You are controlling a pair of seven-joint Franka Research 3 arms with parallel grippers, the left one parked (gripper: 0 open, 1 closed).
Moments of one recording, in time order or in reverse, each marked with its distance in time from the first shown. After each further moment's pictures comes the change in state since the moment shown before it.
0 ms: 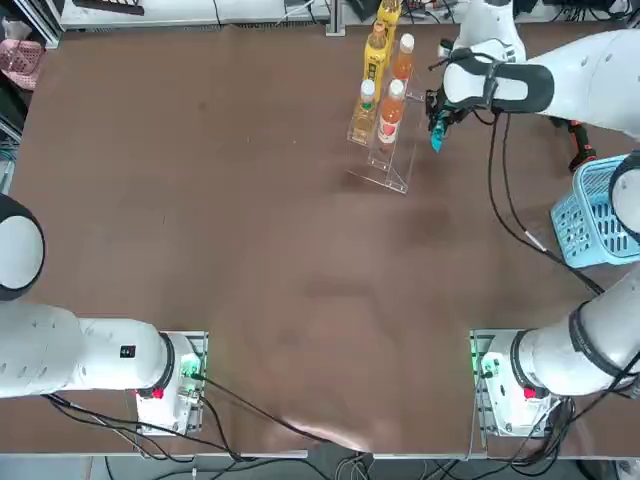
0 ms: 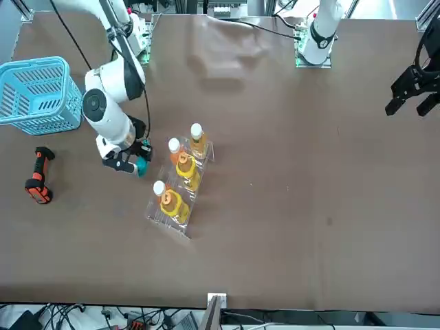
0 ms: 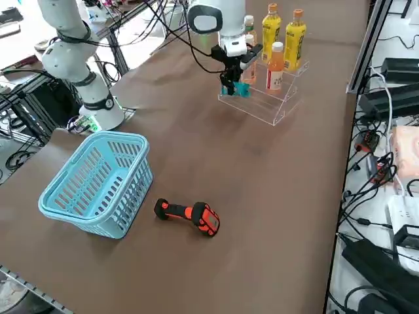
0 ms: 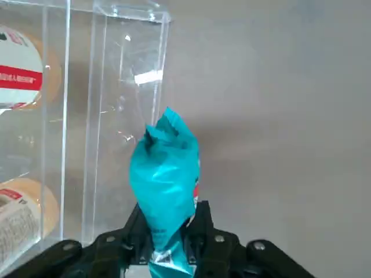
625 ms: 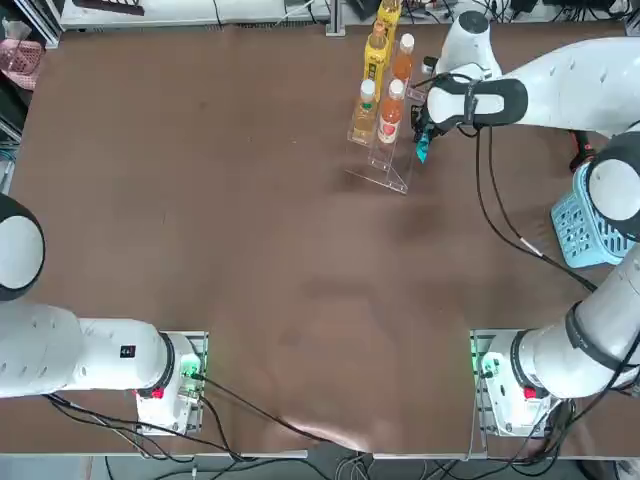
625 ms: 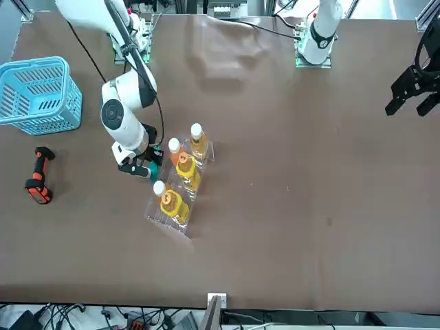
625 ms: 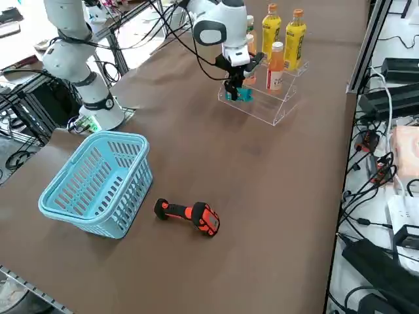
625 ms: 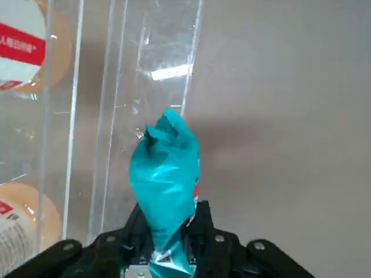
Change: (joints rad) arm 0.045 0.091 0.000 0.001 0.001 0.102 0.007
